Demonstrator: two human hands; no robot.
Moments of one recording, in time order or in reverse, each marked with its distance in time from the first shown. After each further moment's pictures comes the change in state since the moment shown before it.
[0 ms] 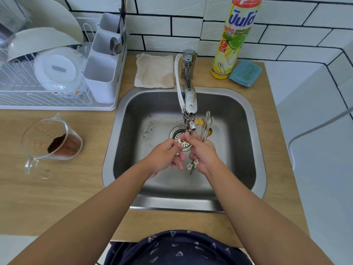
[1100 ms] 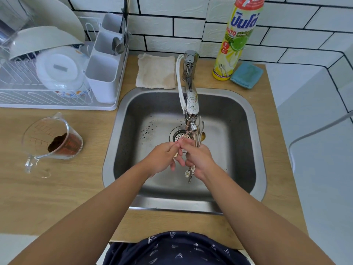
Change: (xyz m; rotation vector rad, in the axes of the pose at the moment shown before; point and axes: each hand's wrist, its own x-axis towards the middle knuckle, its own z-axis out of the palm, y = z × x) left_hand -0.004 0.002 -0.005 0.143 -0.001 0.055; right_hand -0.001 0.011 0.003 -0.107 -0.013 0.050
